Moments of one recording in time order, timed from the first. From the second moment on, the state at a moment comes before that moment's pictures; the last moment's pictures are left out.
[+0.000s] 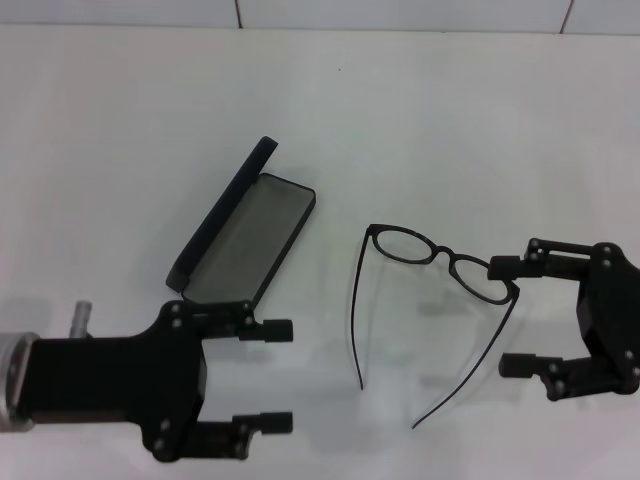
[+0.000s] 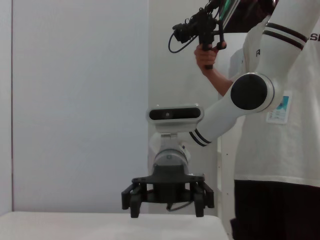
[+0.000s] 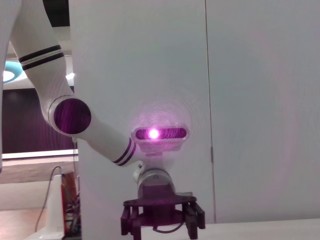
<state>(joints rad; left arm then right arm) -0.33 -2.03 0.95 0.54 1.75 1.99 -0.87 0.51 2.02 -0.71 -0.51 -1.92 -1.98 0.93</state>
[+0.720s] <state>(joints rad) -0.33 -2.10 1.04 1.14 1.76 1.48 -1.75 0.29 1.93 -0.28 -0.68 -1.89 -2.03 0.95</state>
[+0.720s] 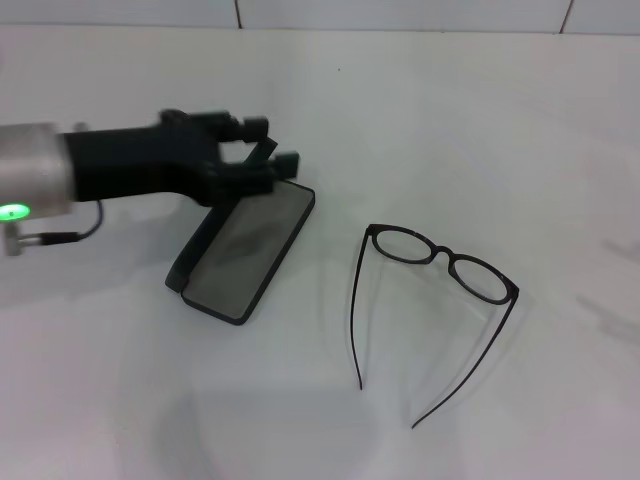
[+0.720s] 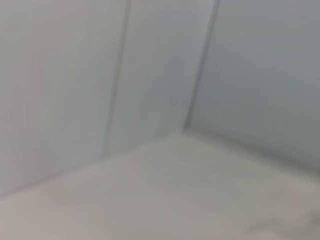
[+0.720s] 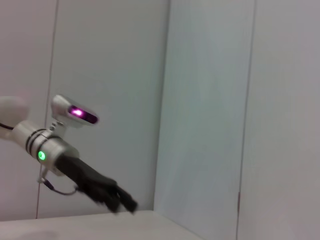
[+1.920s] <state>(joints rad) -0.29 -2.10 1.50 1.72 2.59 1.31 -2.44 0.32 2.01 -0.28 -0.37 -1.86 -1.98 0.95</state>
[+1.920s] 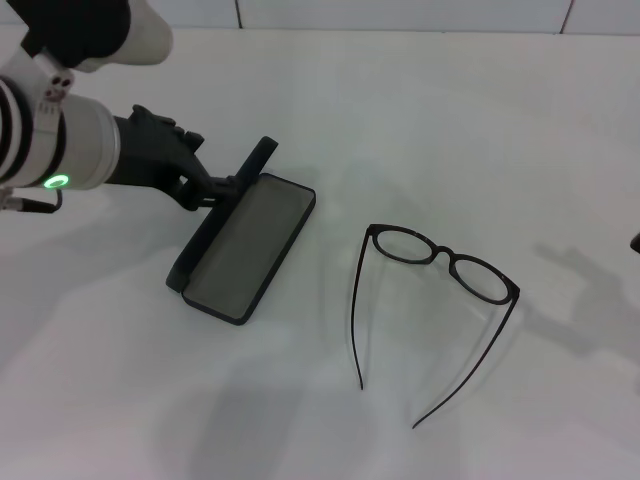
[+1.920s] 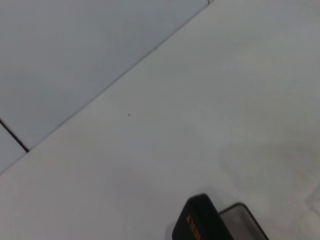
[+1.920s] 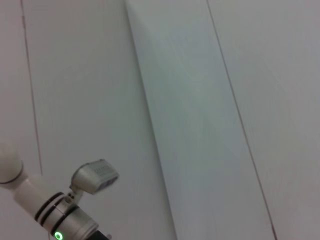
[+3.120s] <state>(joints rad) -0.42 -2.09 1.60 1.46 2.60 1.21 -2.57 0.30 1.92 -0.27 -0.40 -1.85 -2.00 1.14</state>
